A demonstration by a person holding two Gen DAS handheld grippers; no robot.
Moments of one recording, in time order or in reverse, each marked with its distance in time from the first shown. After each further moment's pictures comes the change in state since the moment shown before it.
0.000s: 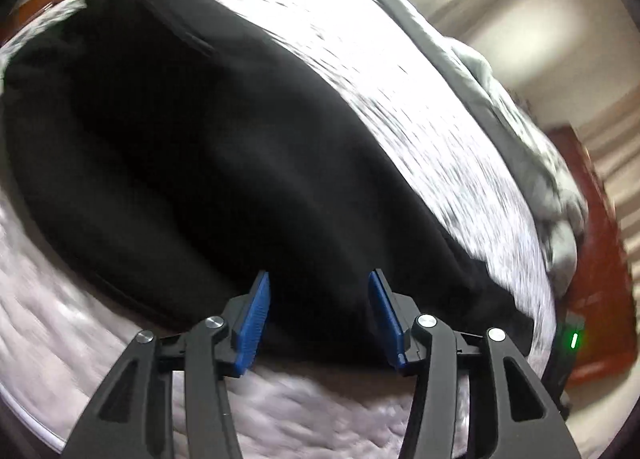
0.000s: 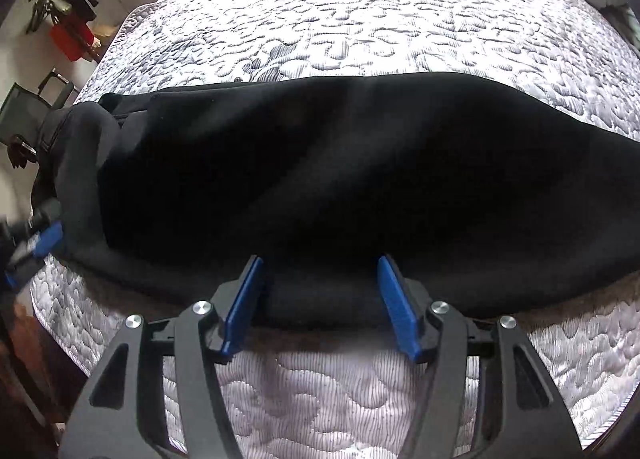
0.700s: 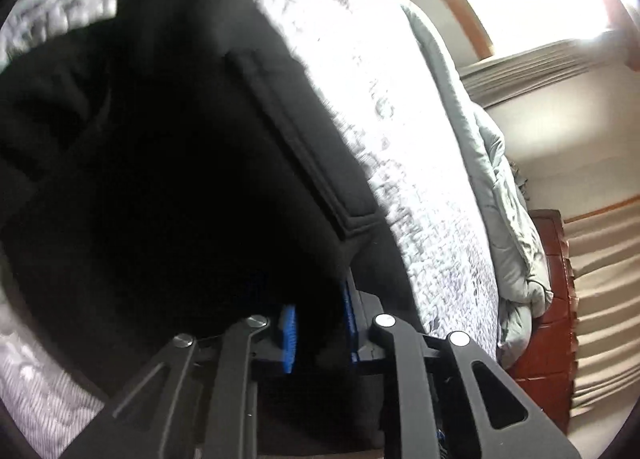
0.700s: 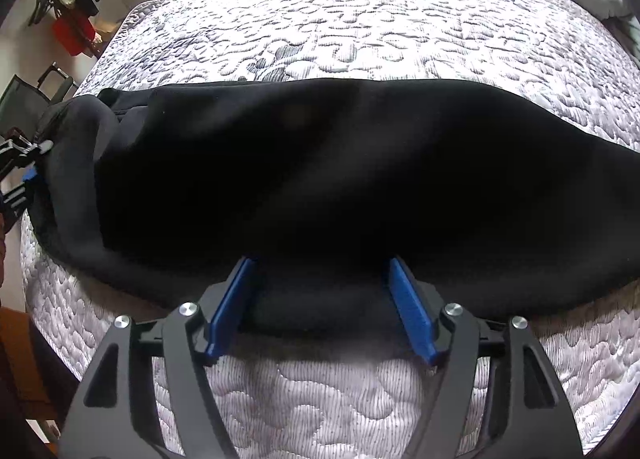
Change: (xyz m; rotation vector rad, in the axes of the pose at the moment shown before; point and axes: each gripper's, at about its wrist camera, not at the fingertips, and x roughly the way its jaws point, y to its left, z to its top) left arm -0.007 0.055 0.074 -0.223 -0.059 -0.127; right arm 0.008 0.008 0.001 -0.023 -0.017 -0.018
